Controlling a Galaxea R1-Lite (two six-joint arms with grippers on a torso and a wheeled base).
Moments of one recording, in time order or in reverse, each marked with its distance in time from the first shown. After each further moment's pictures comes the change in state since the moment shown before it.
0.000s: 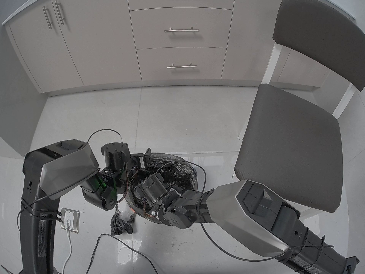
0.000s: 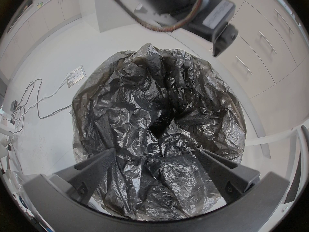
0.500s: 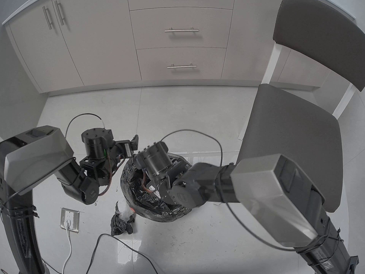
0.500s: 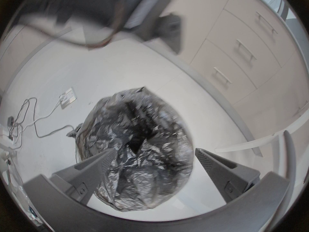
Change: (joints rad) left arm 0.038 -0.219 0.143 0.027 -0.002 -0.002; right arm -0.015 -0.174 0.000 0.035 -0.051 0.002
